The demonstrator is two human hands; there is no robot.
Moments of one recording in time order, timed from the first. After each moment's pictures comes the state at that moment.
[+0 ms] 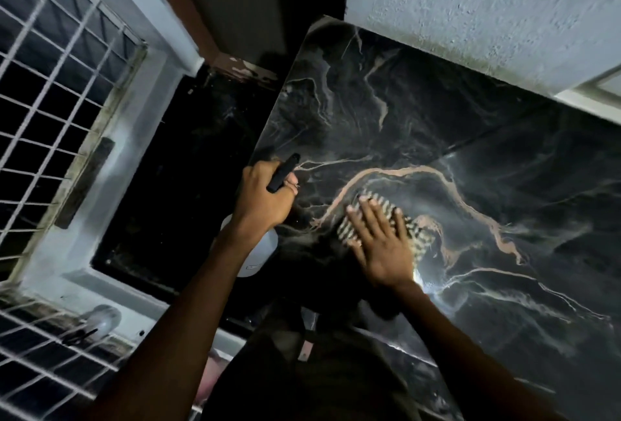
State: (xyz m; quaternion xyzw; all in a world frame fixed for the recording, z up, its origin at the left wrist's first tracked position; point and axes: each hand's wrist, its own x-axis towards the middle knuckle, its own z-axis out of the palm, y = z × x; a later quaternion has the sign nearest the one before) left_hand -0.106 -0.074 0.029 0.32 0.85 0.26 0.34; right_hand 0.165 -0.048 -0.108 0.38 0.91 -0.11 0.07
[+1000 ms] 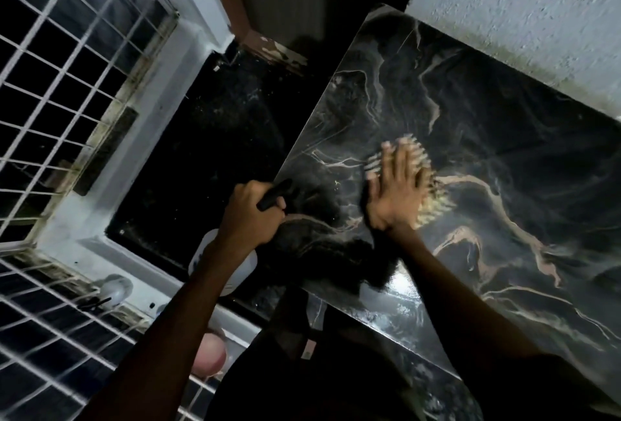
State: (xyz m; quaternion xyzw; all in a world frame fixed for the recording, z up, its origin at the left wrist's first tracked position) left_hand -0.166 -0.149 0.024 0.31 0.86 0.21 0.34; right_hand 0.043 0.010 -0.097 0.53 0.84 -0.11 0.03
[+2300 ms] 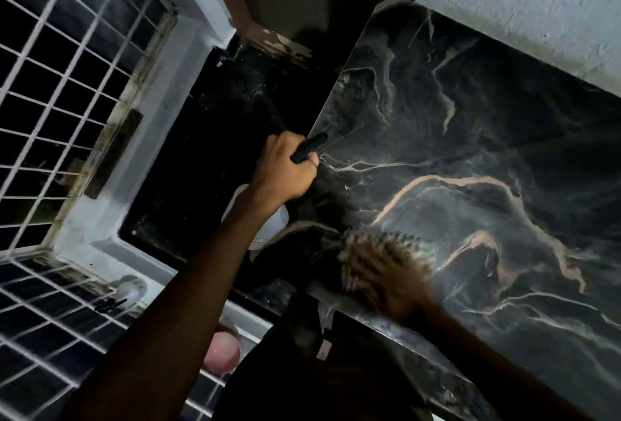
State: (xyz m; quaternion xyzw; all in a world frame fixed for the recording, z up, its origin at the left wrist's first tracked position) left_hand -0.186 -0.056 0.027 0.34 0.84 0.22 0.37; right_hand 0.132 -0.088 -0.108 0.14 0.98 -0.13 0.10
